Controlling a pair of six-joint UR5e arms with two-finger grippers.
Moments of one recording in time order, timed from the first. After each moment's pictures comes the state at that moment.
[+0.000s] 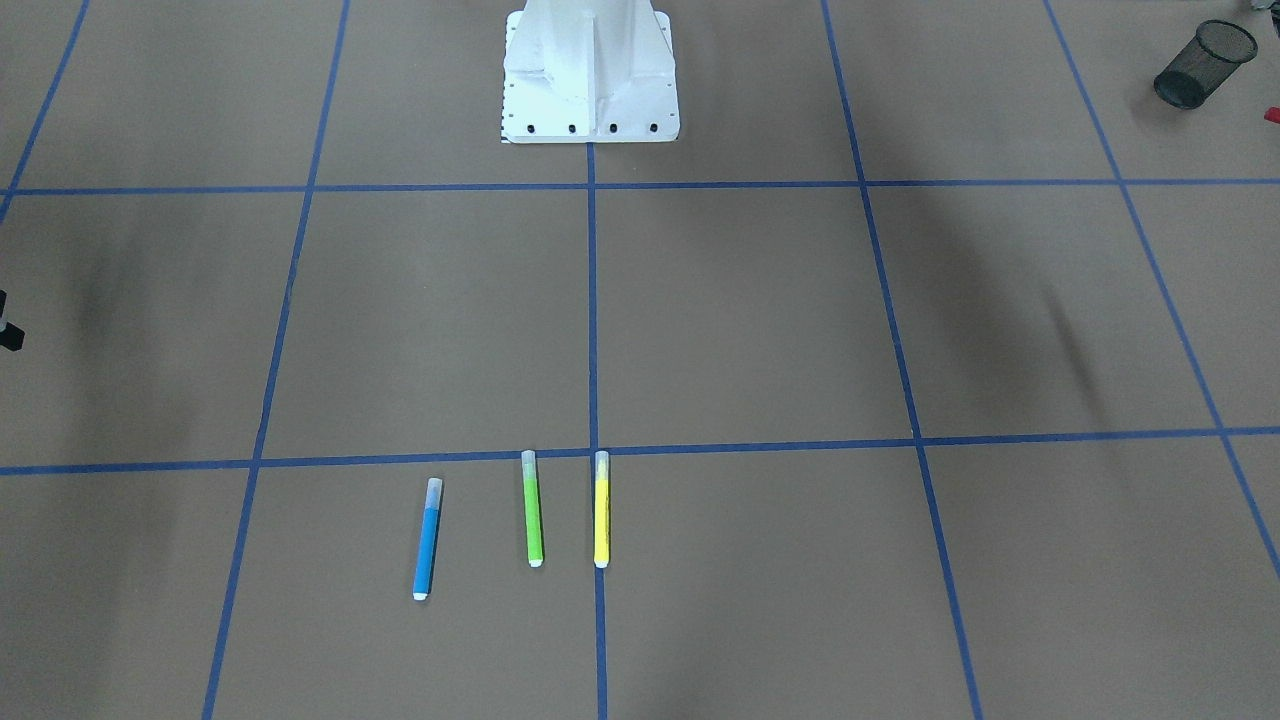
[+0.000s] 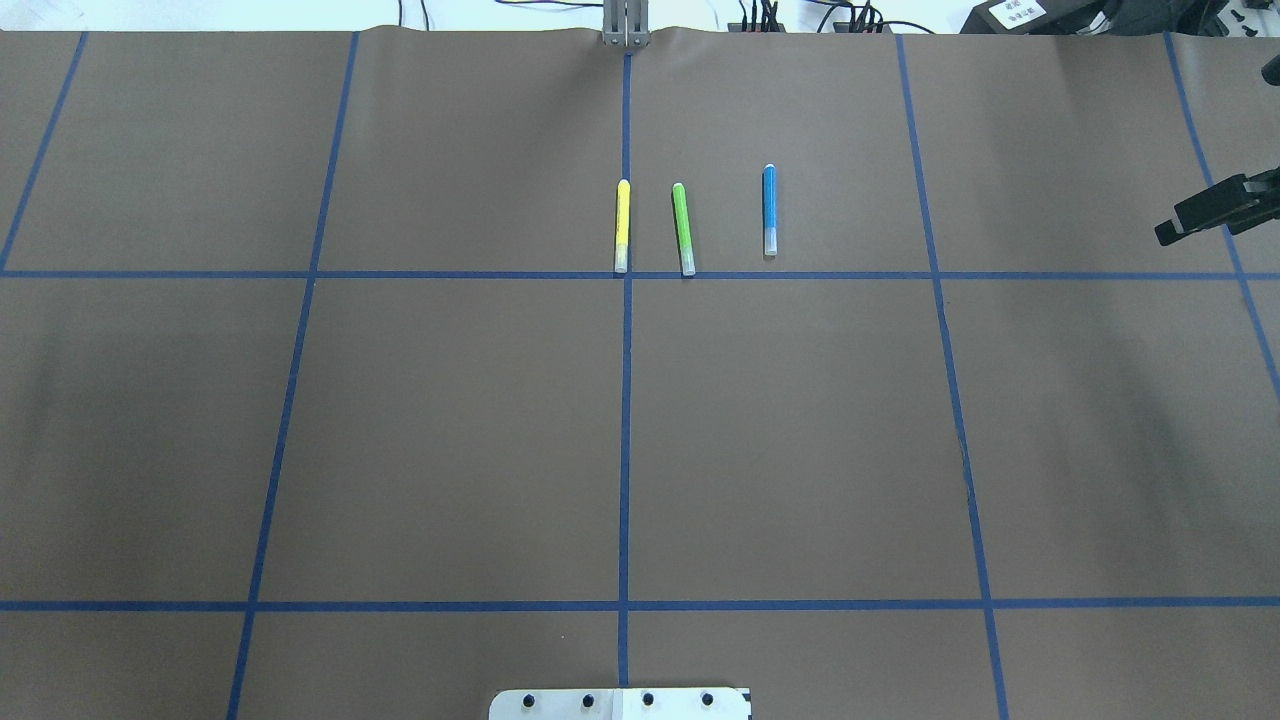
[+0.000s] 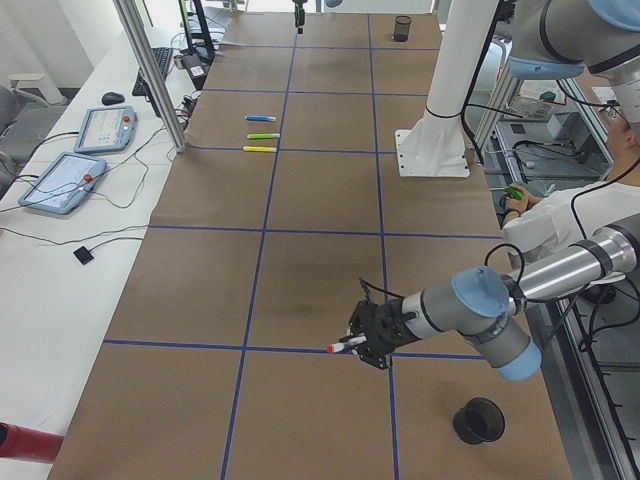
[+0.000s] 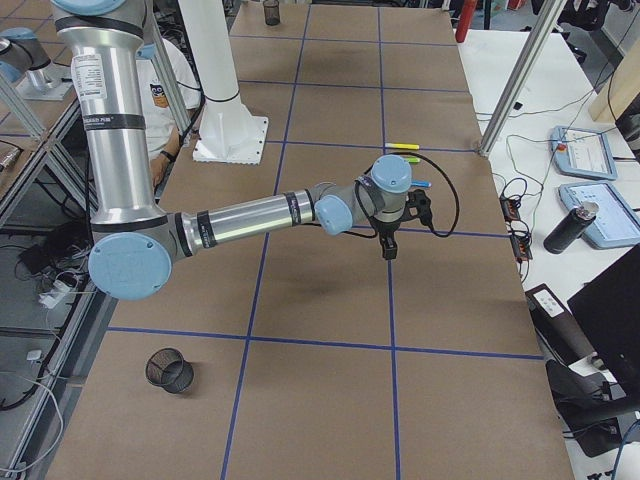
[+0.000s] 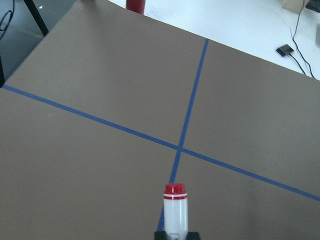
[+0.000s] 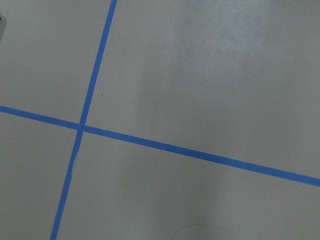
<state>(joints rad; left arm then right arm) -1.77 -0.93 -1.69 -2.90 -2.25 -0.87 1.28 -1.48 1.72 -1.32 2.41 0.34</state>
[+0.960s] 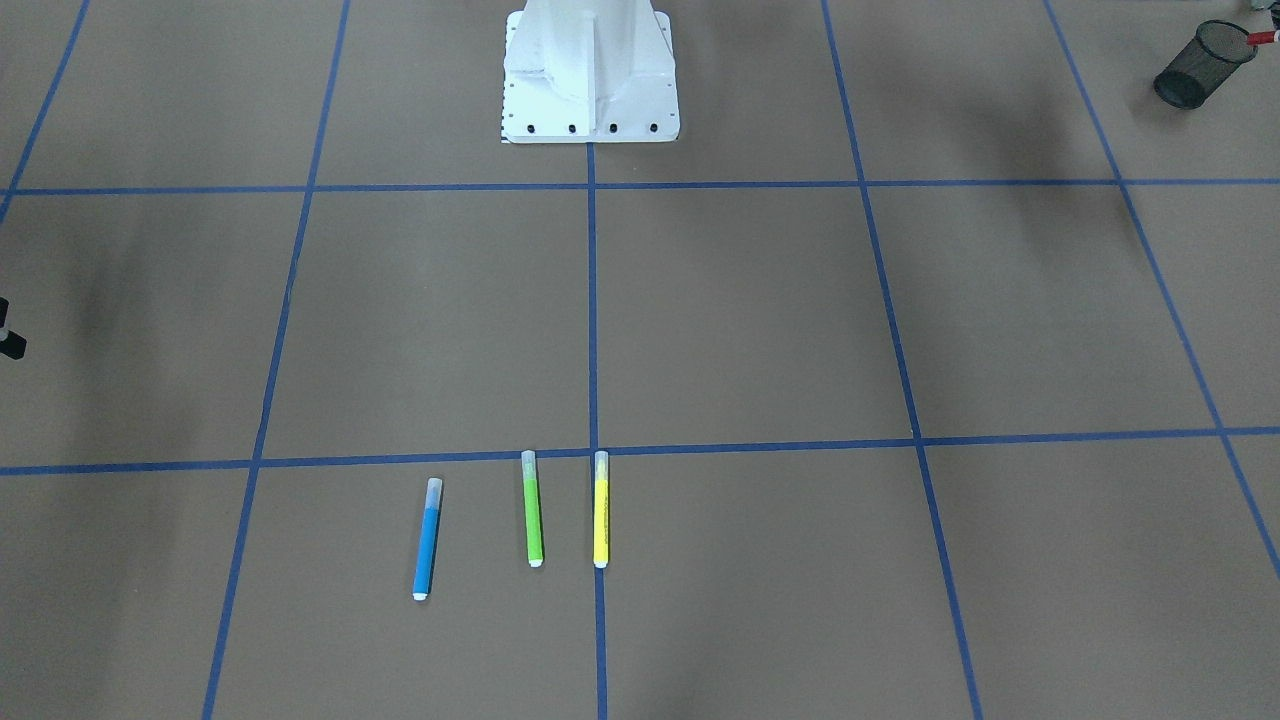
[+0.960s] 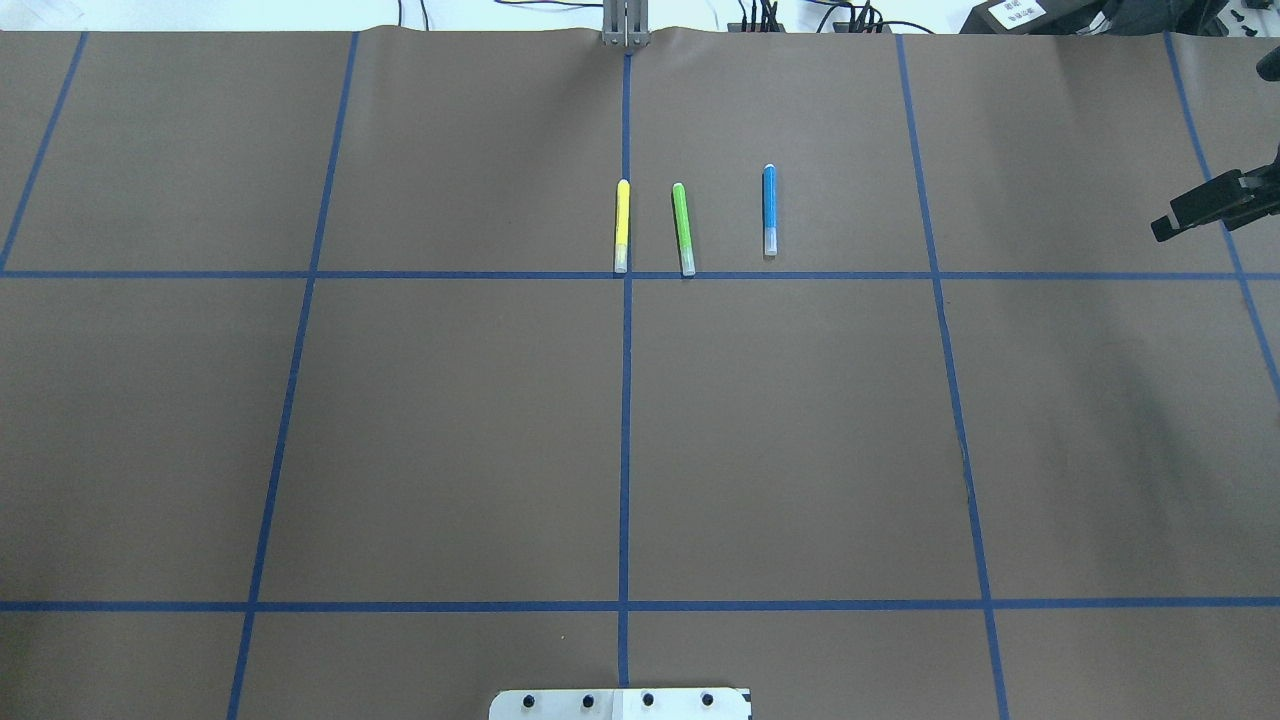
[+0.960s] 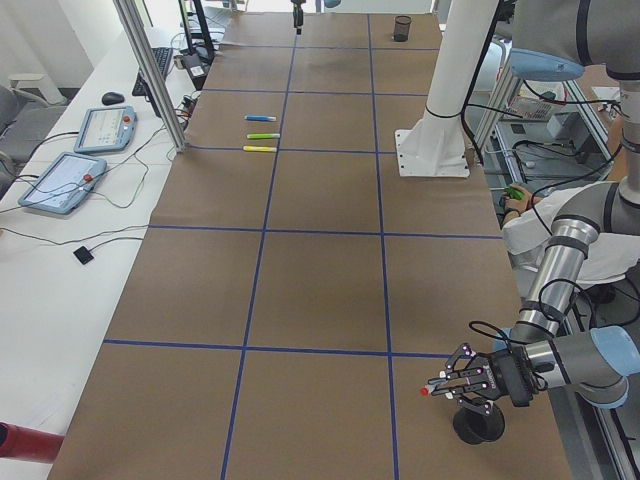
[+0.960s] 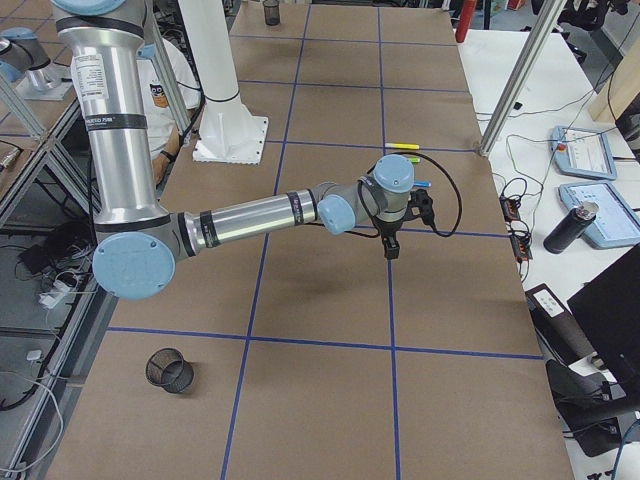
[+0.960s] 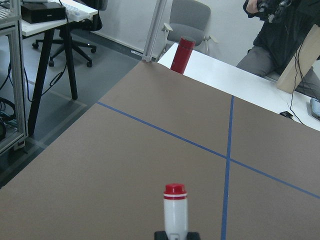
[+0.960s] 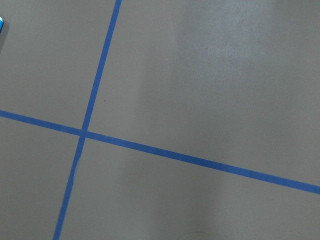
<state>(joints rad) -2.34 -0.80 -1.48 -3.17 -2.50 -0.51 1.28 -1.46 1.71 -1.32 2.41 0.34</state>
